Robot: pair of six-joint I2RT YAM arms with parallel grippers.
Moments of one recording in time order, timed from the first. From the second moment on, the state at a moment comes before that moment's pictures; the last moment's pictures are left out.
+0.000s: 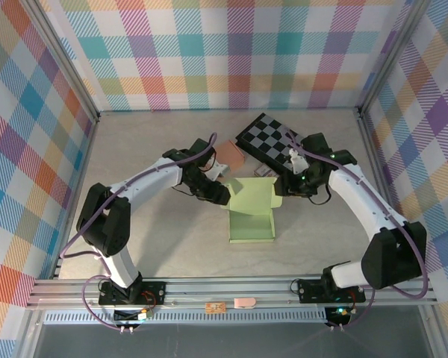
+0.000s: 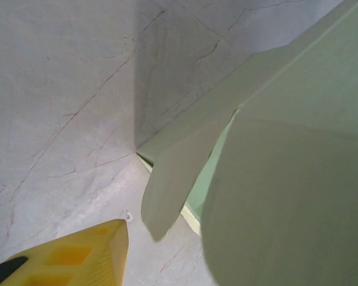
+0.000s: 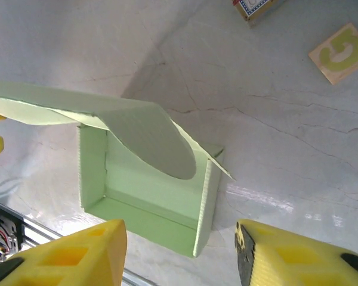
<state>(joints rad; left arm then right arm) -0.59 1.74 1.33 -0.86 0.49 -0.16 0.28 1.39 1.17 -1.02 -0.39 0.17</state>
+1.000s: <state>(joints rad) -0.64 1.77 1.41 -0.85 0.27 -0.32 0.43 1.51 1.18 -0.88 -0.22 0.16</state>
